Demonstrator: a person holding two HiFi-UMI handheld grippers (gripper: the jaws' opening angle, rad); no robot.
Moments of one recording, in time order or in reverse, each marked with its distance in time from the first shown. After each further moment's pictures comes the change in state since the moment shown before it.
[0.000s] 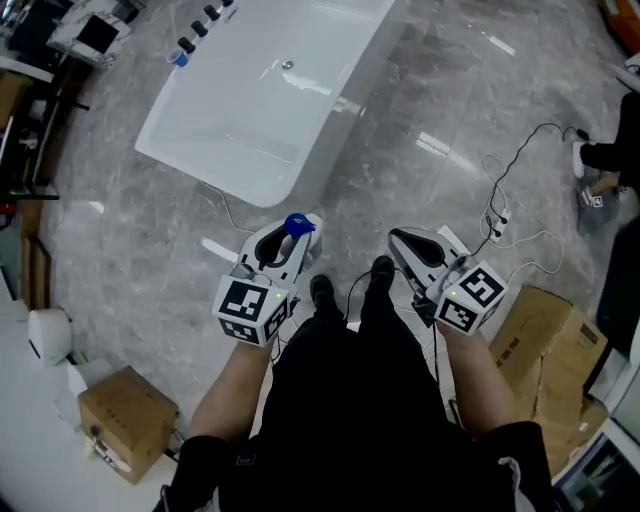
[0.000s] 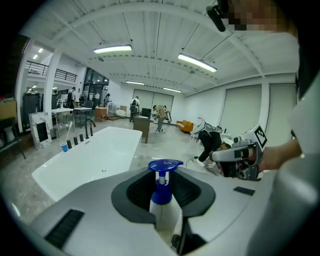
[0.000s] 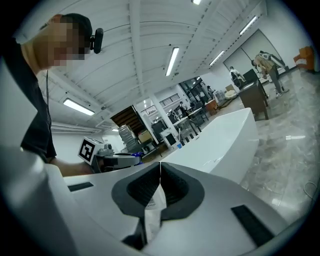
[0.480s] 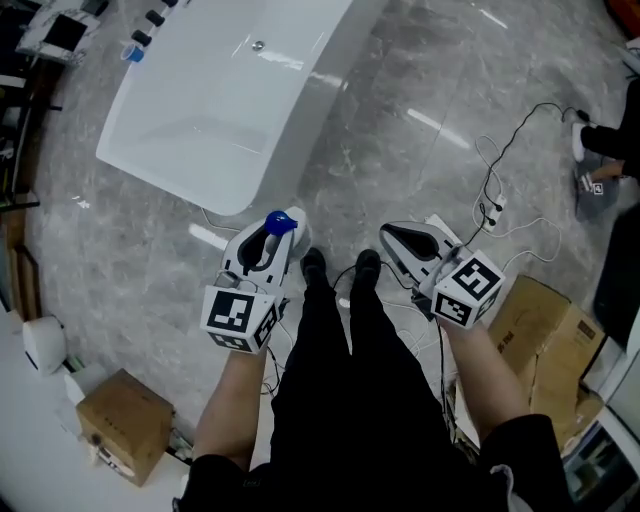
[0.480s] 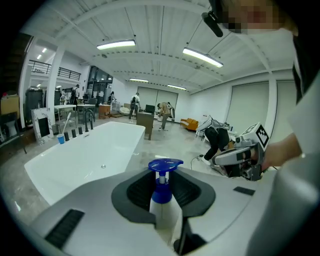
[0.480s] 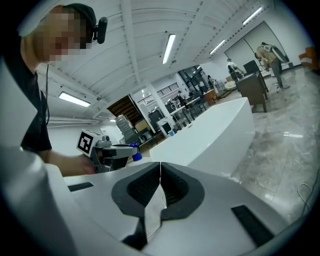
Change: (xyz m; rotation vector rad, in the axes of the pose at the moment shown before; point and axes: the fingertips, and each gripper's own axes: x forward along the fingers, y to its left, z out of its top) left arm 0.102 0.017 -0.042 -0.023 0.018 0.051; right arm 0.015 -0.114 -0.041 0.002 0.133 -0.028
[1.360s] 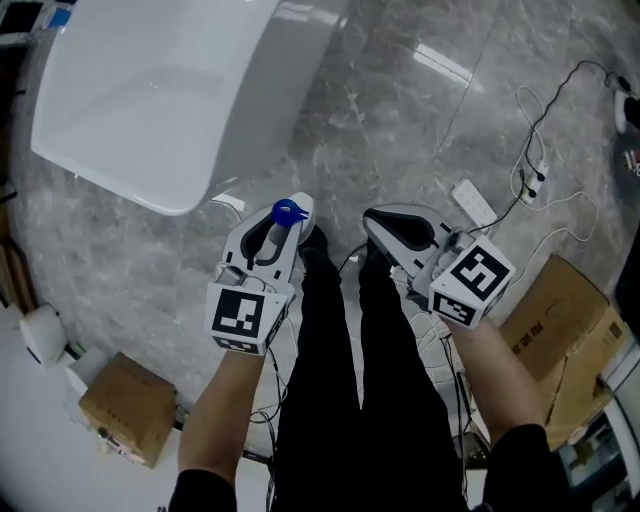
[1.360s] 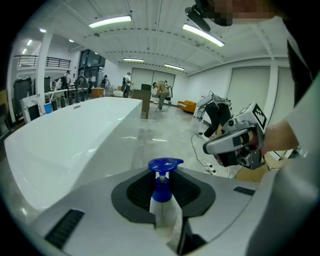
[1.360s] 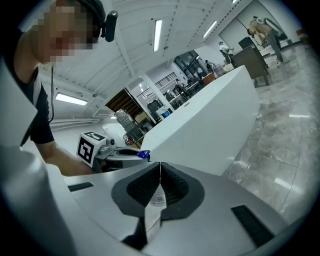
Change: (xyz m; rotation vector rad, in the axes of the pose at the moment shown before) left arm 0.151 0.038 -0.215 0.044 0.185 -0.048; right arm 0.130 -0.116 -0.170 0.077 0.093 0.098
